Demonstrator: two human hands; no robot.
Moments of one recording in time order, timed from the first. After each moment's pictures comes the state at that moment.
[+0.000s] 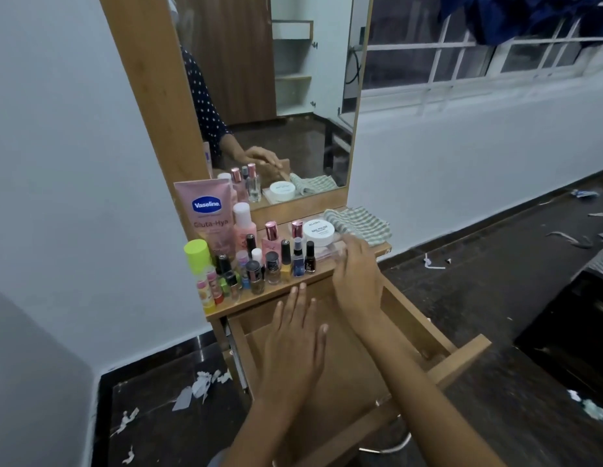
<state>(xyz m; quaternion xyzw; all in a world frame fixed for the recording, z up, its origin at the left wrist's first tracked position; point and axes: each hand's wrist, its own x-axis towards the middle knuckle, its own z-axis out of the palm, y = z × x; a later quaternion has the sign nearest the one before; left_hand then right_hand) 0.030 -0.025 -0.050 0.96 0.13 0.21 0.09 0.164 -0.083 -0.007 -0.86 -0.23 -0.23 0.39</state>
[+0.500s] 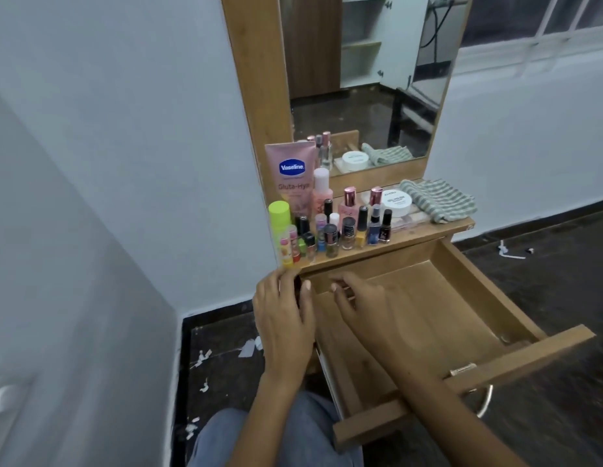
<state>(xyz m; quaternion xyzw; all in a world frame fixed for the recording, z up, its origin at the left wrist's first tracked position) -0.049 0.030 -0.037 0.84 0.29 0.43 0.17 0.060 -0.057 -0.050 -0.79 -0.43 -0.06 0.44</state>
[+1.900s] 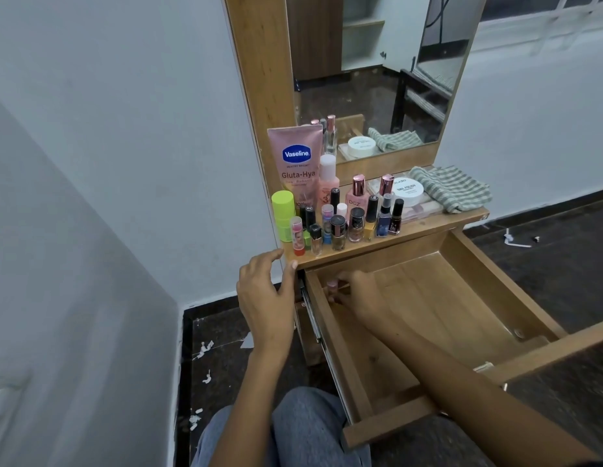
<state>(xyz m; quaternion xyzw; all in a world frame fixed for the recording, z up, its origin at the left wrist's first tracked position) -0.041 0.069 -0.035 0.77 0.37 0.43 0.29 0.093 -0.020 -0.084 -0.83 -0.39 0.15 0.35</state>
